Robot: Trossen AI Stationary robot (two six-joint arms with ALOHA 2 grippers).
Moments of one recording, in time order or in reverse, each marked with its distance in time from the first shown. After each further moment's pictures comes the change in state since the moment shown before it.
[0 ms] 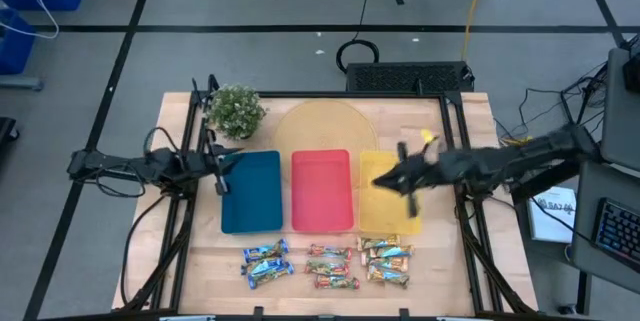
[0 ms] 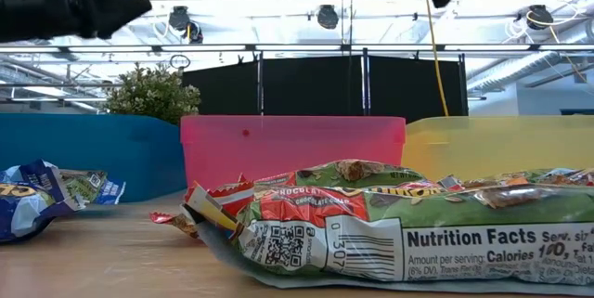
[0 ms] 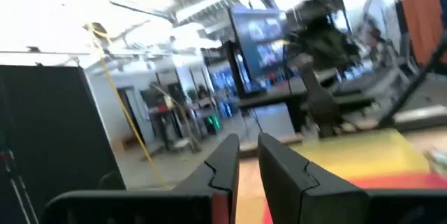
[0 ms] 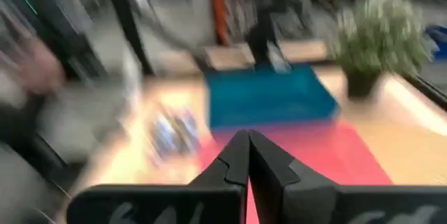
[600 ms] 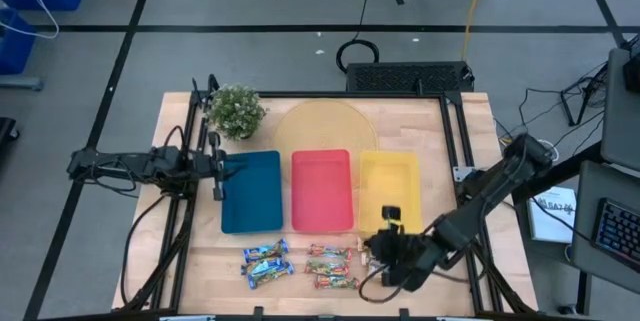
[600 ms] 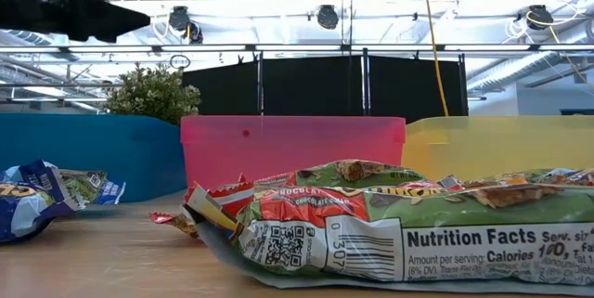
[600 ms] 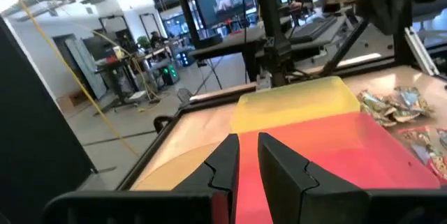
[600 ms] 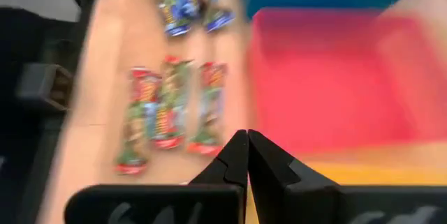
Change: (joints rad) left arm 0.000 0.005 0.154 -0.469 0.106 -0.109; right arm 0.449 0.651 0.625 -0.723 0.355 0.429
